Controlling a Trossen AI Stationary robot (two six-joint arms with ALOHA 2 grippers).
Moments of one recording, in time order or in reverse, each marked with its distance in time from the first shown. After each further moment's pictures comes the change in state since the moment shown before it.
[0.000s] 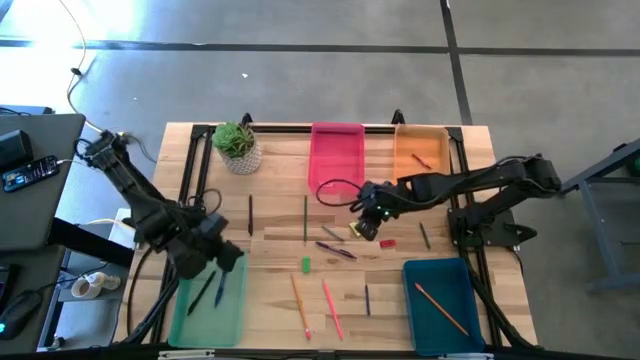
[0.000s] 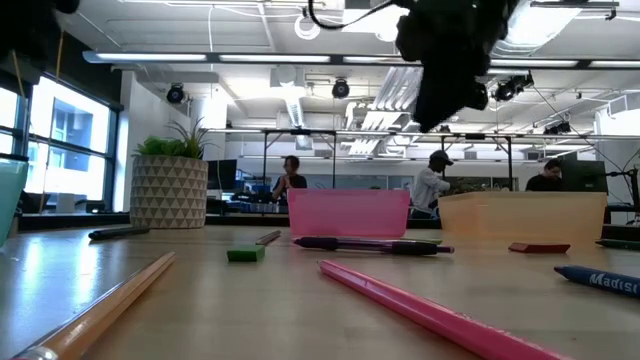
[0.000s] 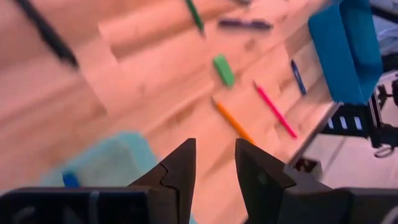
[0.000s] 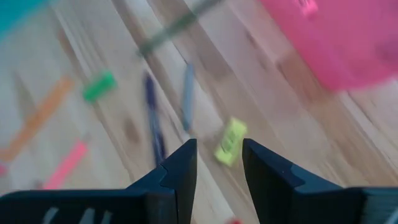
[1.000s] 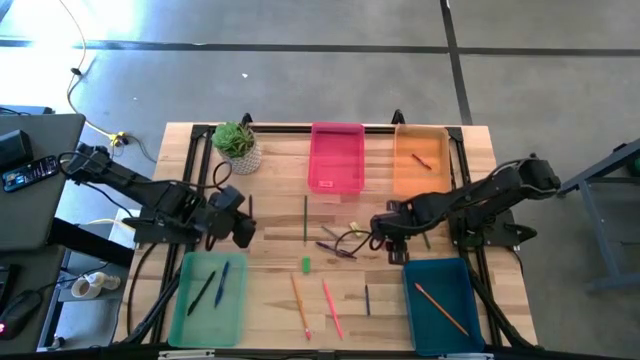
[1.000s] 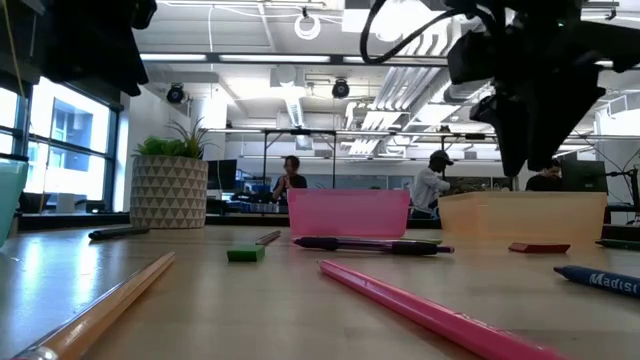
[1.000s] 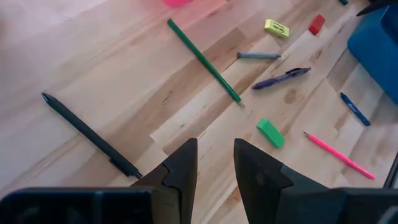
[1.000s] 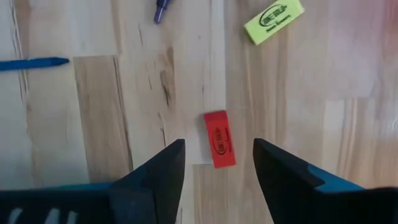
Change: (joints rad) left arm 0.404 -0.025 0.000 0.002 0.079 0.601; right arm 0.158 0.014 -0.114 -0.169 -0.068 -0.370
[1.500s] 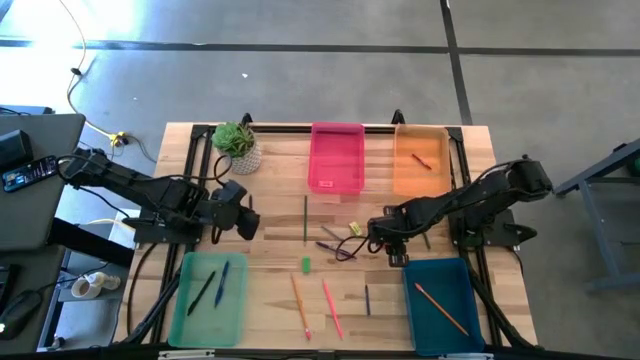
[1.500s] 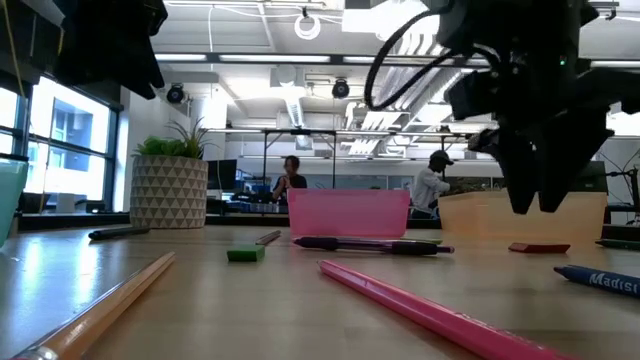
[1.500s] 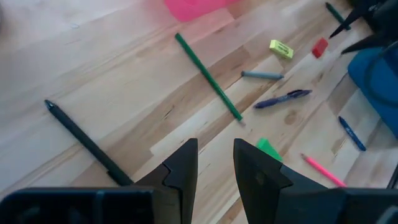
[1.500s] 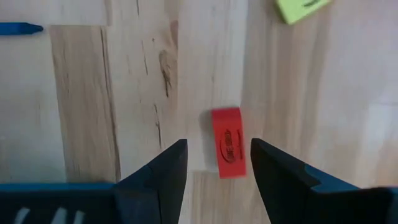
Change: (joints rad) left arm 0.086 0.000 -0.001 0.039 0.017 0.000; right arm -0.024 0.080 -0.078 0.108 -0.061 -0.088
